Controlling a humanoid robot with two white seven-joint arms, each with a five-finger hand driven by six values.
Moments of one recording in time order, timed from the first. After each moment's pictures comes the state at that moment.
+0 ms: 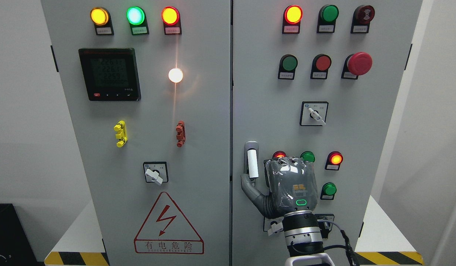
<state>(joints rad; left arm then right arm) 0.00 -0.10 -0.10 -0.07 0.07 -0.06 0.01 -0.49 0.14 0.26 -1.73 1.50 0.19 -0.02</state>
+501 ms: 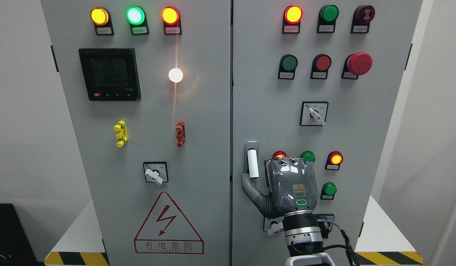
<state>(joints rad) 0.00 -0.10 -0.10 -0.07 0.07 -0.06 0.01 -0.49 0.14 0.26 -1.73 1.50 0.19 -0.02</state>
